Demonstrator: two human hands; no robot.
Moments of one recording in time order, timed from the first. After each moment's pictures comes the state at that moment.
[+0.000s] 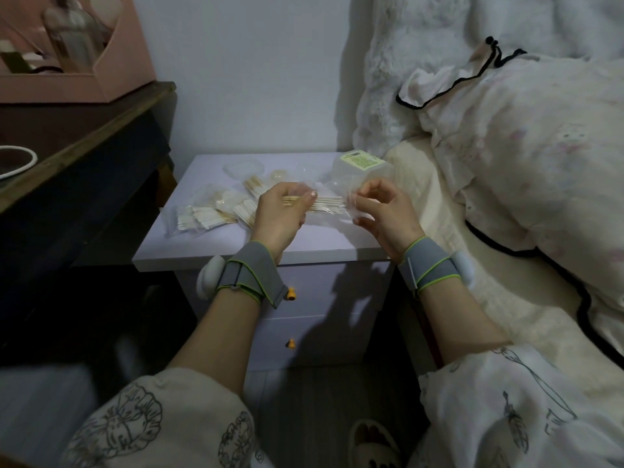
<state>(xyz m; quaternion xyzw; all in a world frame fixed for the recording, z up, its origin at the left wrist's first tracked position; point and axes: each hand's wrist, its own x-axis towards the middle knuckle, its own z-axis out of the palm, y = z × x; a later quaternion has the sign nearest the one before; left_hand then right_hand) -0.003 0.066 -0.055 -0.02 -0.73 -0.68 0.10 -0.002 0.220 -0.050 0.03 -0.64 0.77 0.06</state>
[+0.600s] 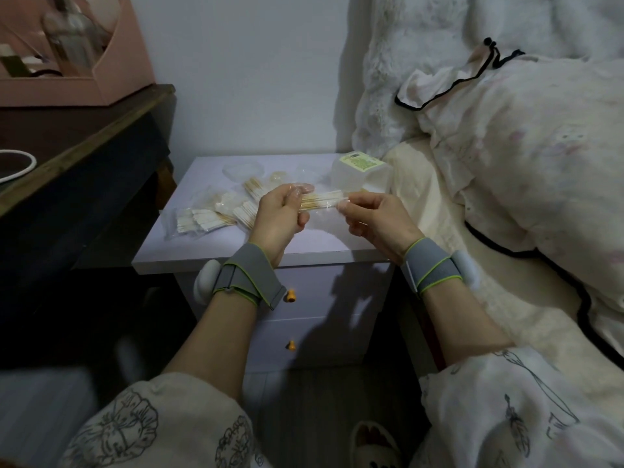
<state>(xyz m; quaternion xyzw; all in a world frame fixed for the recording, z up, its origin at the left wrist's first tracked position) -0.002 0.068 -0.051 -0.04 -0.69 -0.72 0.07 -0.002 0.217 -0.050 0.06 -0.68 0.73 -0.01</state>
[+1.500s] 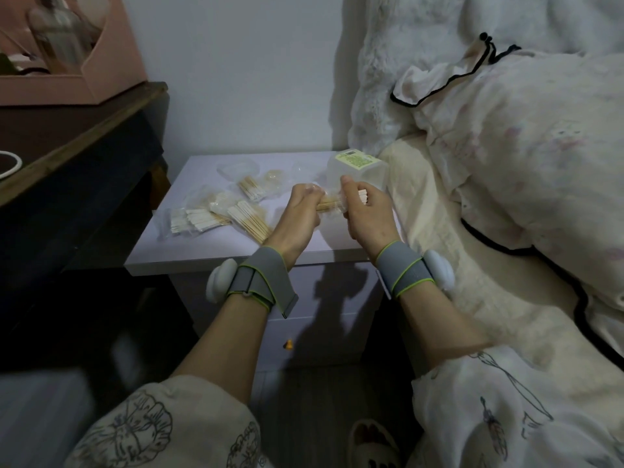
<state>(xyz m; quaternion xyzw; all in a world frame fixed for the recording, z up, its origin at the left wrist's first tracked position) 0.010 0.091 -0.043 -0.06 -0.74 -0.67 0.01 -0.012 0.201 -0.060 0.01 -0.75 0.64 0.17</state>
